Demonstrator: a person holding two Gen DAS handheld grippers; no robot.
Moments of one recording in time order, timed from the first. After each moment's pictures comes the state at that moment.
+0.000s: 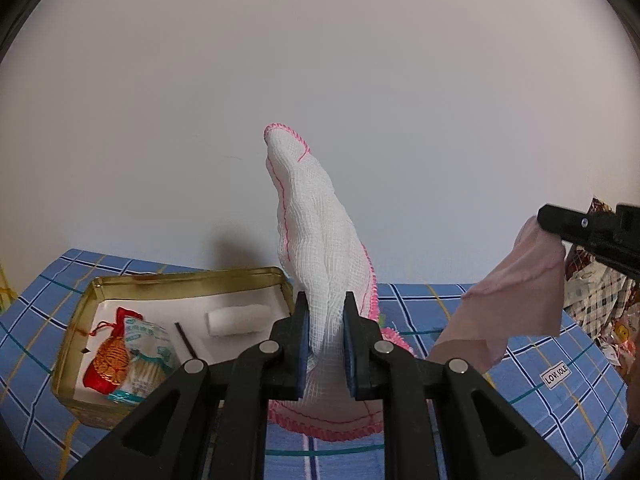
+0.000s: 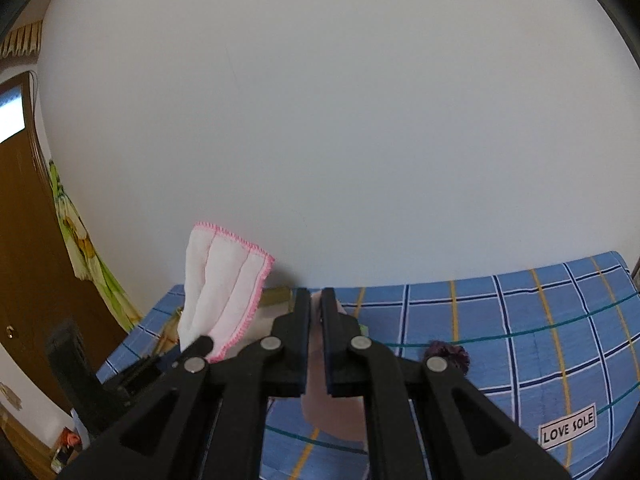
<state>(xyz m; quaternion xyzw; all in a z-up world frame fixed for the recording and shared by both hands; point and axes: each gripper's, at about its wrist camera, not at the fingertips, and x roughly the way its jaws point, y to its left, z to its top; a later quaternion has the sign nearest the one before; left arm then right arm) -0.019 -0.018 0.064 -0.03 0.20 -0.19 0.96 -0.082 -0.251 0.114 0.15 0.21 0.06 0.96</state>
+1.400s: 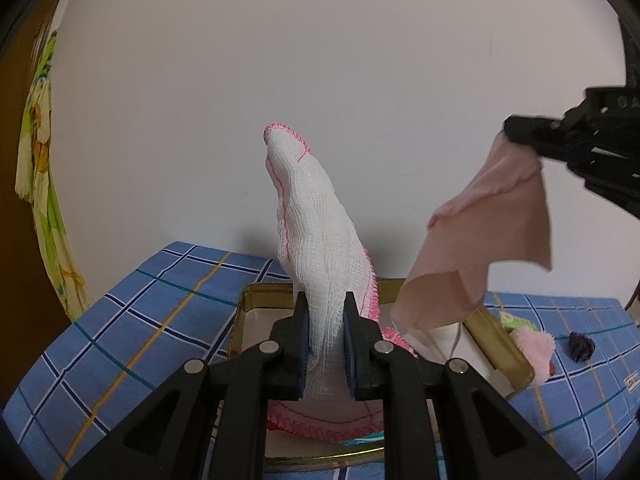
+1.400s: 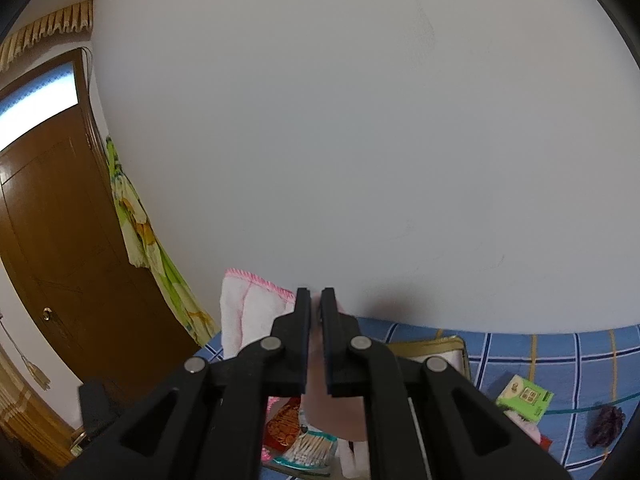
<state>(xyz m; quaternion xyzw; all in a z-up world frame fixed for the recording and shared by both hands) 0.028 0.122 0.053 -0.03 0.21 -0.05 0.97 0.043 -0.092 0.131 0.13 0.20 0.20 0.95</state>
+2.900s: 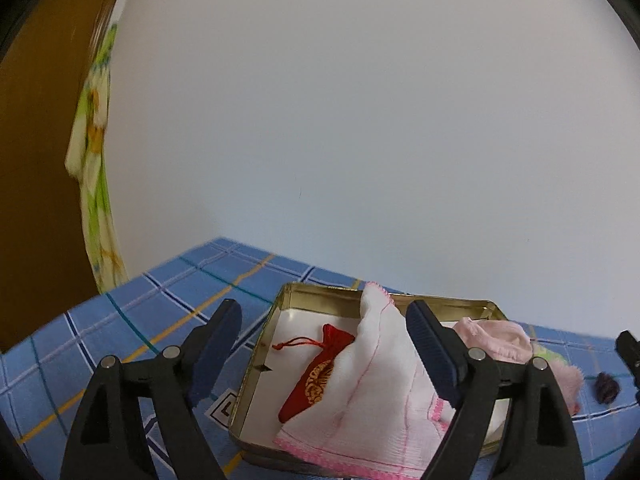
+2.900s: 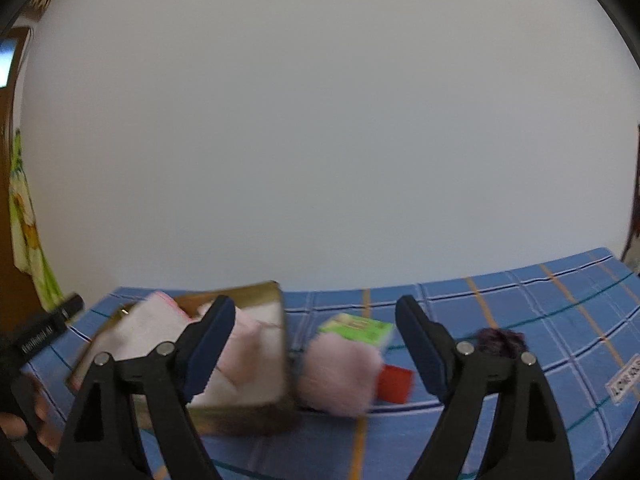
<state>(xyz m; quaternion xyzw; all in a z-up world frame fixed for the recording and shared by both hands) 0.014 0.116 0.044 -0.06 0.17 0.06 0.98 -0.046 -0.152 0.024 0.09 0.13 -0.06 0.99</state>
